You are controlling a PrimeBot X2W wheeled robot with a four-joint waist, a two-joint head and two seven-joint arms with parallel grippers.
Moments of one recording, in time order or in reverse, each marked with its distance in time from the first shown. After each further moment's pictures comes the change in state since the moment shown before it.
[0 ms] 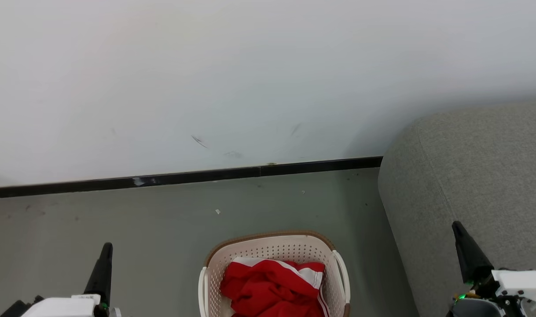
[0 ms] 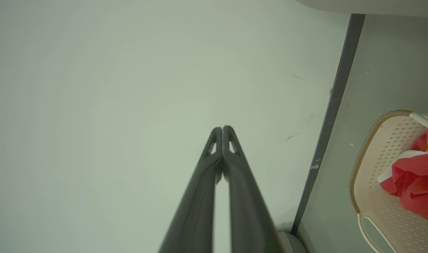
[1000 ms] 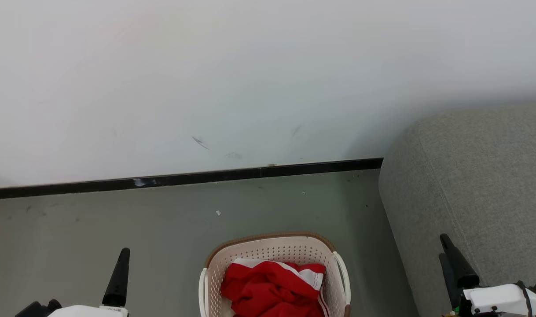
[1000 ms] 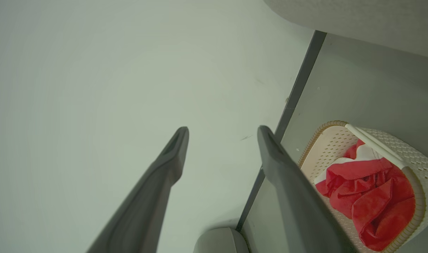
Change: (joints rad) left arm 0.048 -0.006 -0.071 -0.009 0.231 0.025 -0.086; right arm 0.046 0.030 0.037 0.029 -0.259 0.000 -0.074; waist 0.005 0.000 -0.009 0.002
